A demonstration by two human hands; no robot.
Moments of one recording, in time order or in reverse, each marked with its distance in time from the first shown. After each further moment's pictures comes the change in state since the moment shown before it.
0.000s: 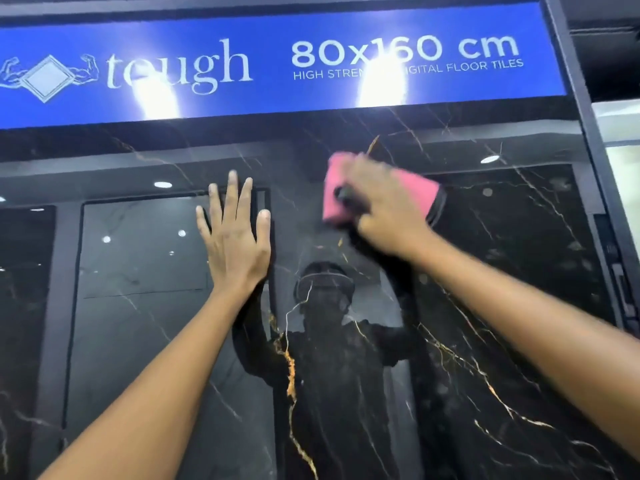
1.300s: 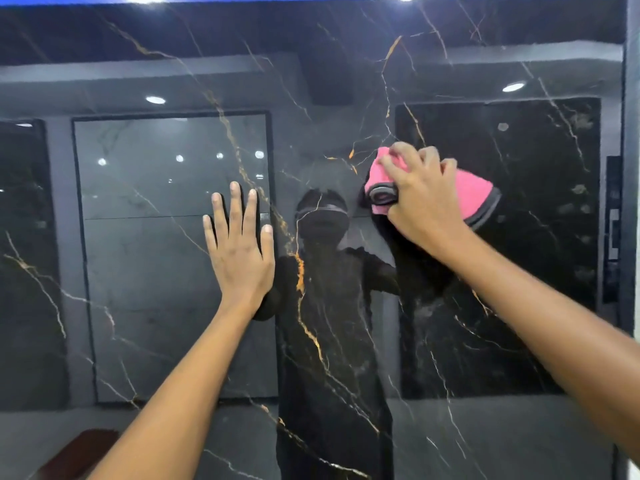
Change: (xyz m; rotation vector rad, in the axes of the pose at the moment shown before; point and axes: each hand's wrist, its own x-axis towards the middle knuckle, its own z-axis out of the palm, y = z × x) left_hand -0.144 -0.025 -0.020 0.177 -0.112 -0.099; right_hand -0.097 -0.034 -0.020 -0.380 -0.179 0.121
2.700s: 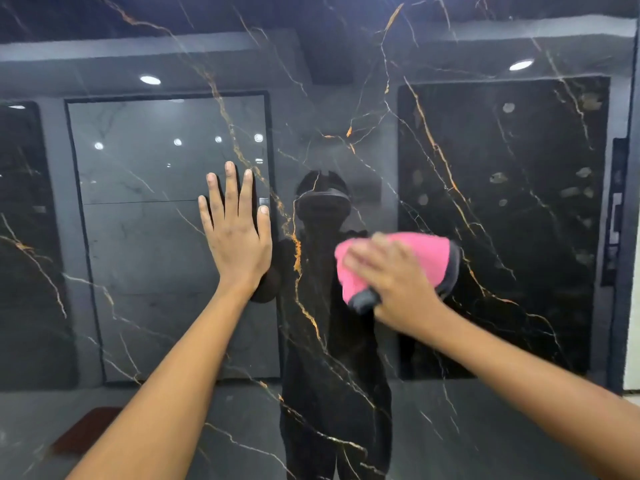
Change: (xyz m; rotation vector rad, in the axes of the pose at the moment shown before) left_hand 0.000 0.000 0.000 -0.001 0.013 0.009; right_hand -0.122 -0.030 0.049 0.202 -0.082 -0.467
